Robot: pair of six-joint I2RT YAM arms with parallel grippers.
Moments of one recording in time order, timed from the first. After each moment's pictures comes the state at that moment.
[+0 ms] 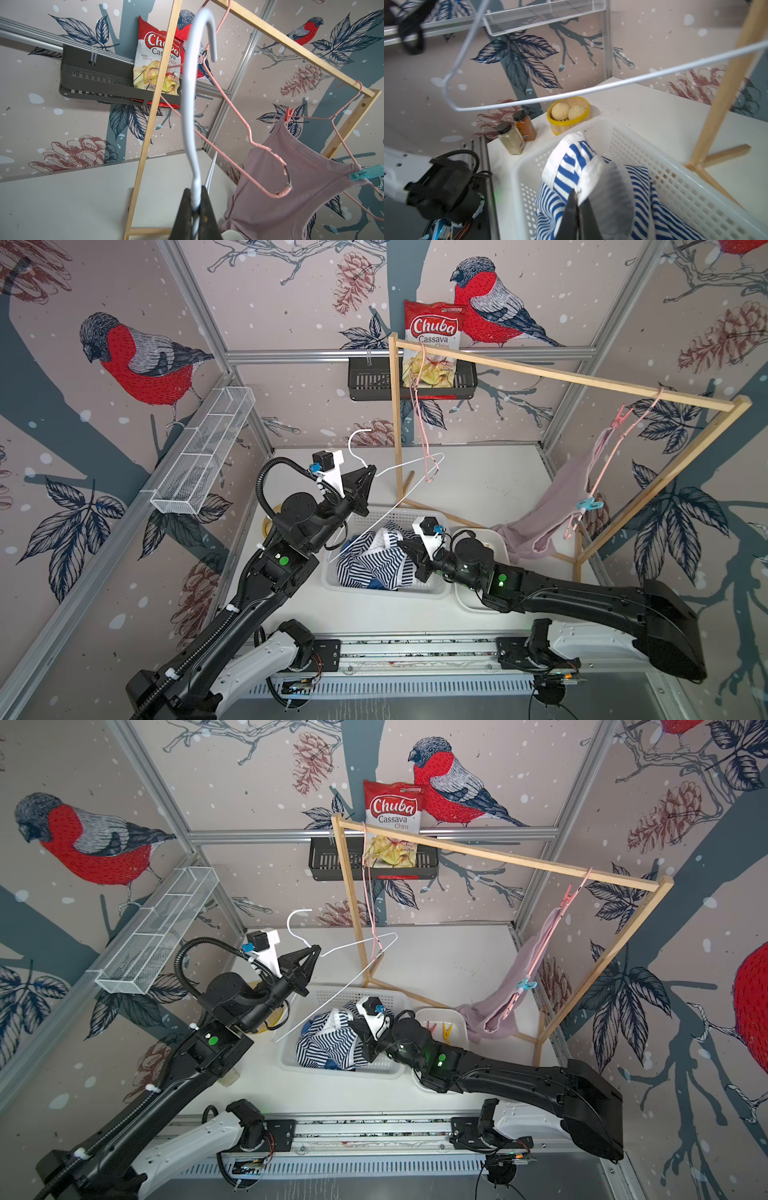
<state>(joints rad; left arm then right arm) -0.59 0.87 0.91 0.07 0.04 -0.34 1.12 1.18 0.61 0.38 0.09 0.19</state>
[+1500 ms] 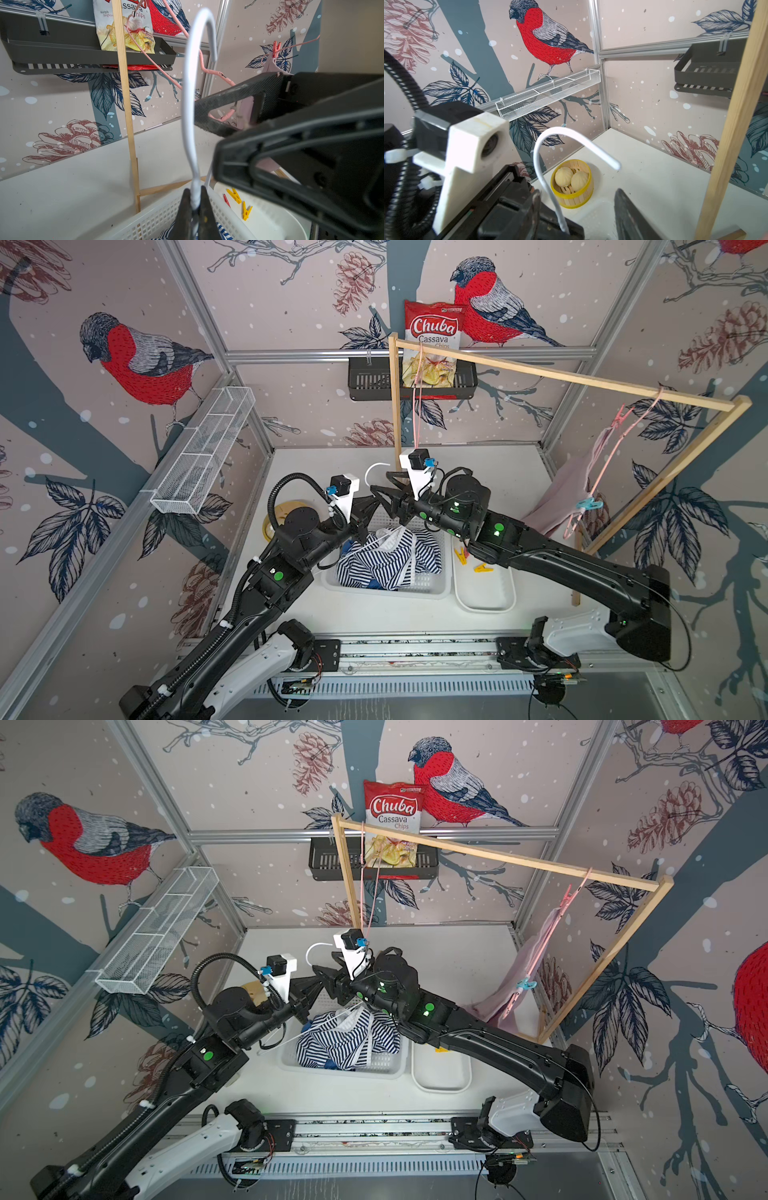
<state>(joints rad) -0.61 0.80 0.82 -0.04 0.21 -0.15 1.09 1.38 1.30 0.06 0.04 0.16</state>
